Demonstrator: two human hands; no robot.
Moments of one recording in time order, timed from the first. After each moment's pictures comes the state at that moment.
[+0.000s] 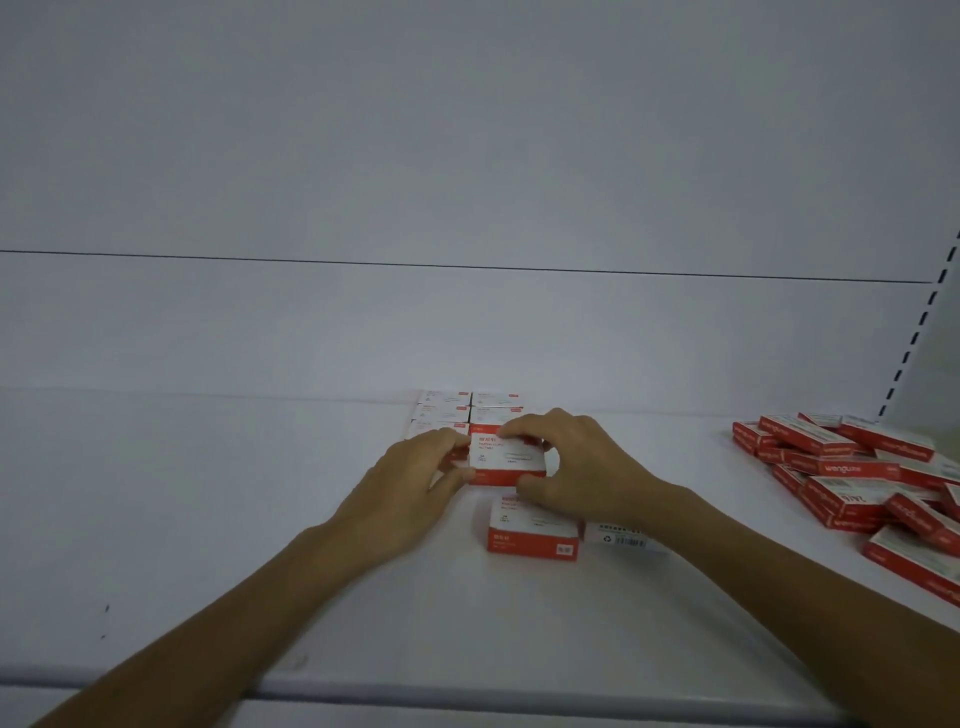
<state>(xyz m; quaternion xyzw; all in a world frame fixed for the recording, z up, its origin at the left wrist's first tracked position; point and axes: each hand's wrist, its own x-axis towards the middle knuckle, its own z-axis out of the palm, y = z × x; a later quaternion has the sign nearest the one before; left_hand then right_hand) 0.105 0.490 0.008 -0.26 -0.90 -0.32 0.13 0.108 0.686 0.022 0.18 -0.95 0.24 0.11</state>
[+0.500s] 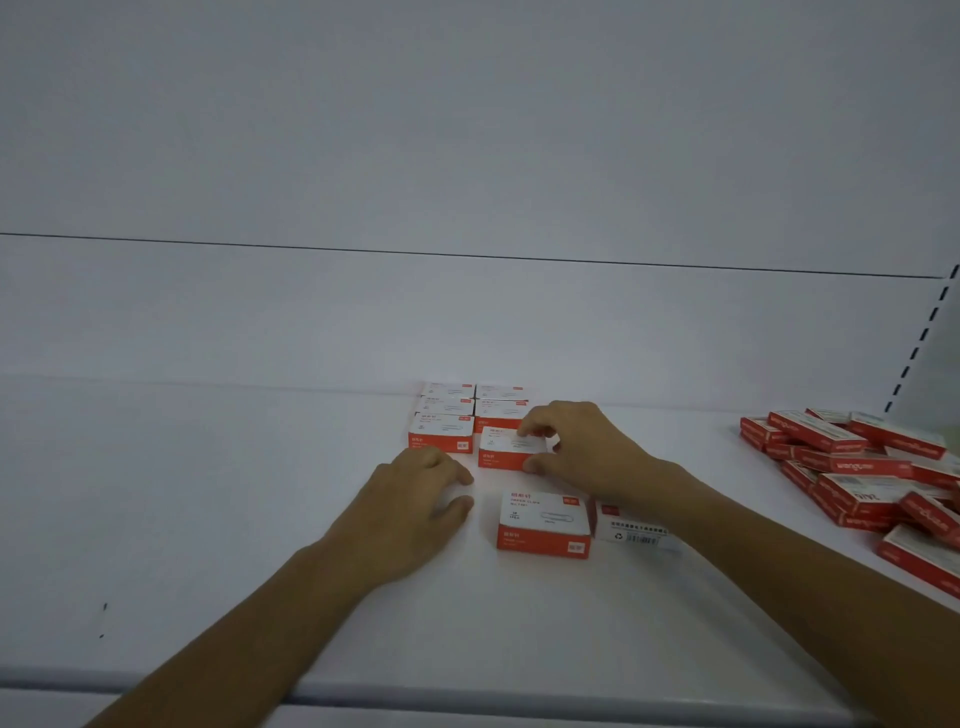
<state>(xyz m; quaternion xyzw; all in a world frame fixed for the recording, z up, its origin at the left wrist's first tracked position) 0.106 0.480 -0.012 -0.28 -0.93 -0.19 0.13 0.084 0.684 0.023 0.13 -0.97 0.19 0.08</state>
